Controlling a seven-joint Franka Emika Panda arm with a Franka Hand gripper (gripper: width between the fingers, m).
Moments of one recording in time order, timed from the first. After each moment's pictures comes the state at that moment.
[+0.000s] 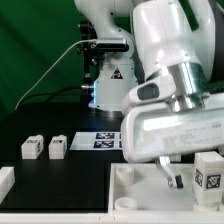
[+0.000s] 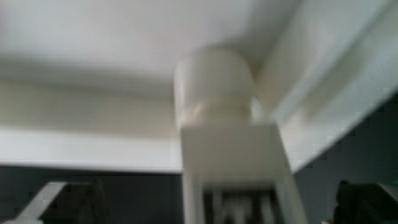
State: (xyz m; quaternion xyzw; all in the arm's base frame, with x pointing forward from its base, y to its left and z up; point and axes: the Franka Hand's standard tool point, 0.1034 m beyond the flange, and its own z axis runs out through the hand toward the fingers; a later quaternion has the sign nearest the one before) arm 0.623 0.098 0.082 -0.95 -0.11 -0.27 0.06
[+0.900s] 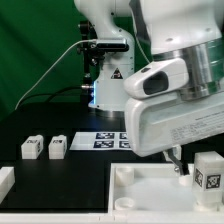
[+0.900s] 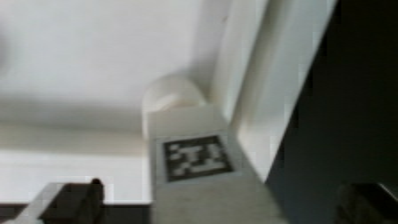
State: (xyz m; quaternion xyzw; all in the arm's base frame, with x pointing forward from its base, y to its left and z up) arm 0.624 0.117 0.086 -0.99 -0.09 -0.01 0.12
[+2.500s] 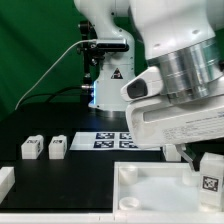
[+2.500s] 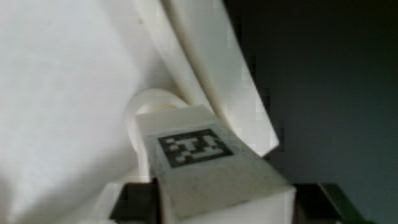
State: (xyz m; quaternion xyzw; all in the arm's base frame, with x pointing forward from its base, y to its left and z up) arm 0.634 0.115 0.086 -0.92 0.34 -0.01 0.18
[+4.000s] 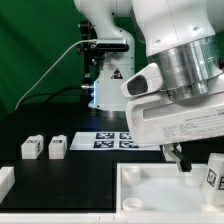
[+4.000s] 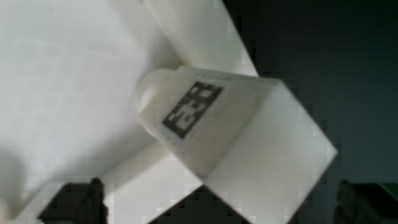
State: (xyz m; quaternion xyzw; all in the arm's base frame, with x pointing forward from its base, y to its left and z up) arm 0.637 0.110 0.088 -0.97 0.20 -0.05 0.16
